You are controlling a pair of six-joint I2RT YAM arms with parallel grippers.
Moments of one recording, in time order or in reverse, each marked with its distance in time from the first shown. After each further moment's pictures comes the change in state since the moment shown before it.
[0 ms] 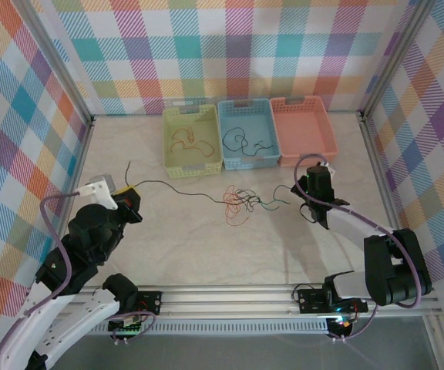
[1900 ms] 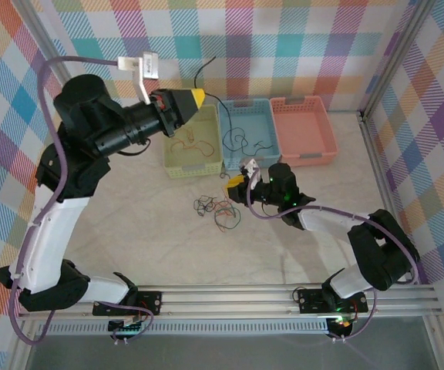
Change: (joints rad) left arm 0.002 0.869 1.257 -0.068 0.780 0.003; right arm 0.376 0.150 0.132 0.354 -0.647 -0.560
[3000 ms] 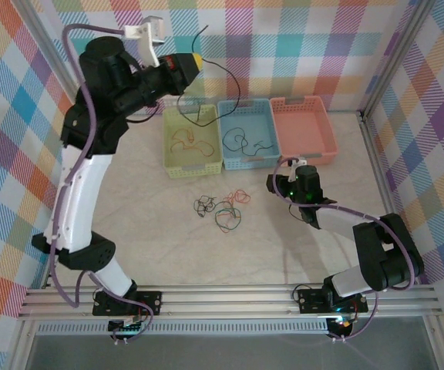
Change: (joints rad) left arm 0.144 0.320 0.309 -0.069 -0.037 0.012; right arm -0.269 -0.036 -0.121 -0.124 0.433 0.266
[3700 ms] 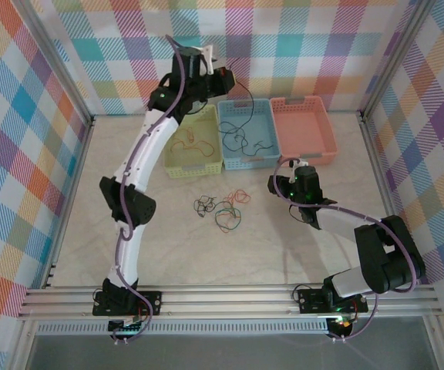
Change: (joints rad) left arm 0.040 0.564 0.175 0.119 -0.016 0.022; right arm 0.001 -0.017 0.002 -0.053 0.042 0.028
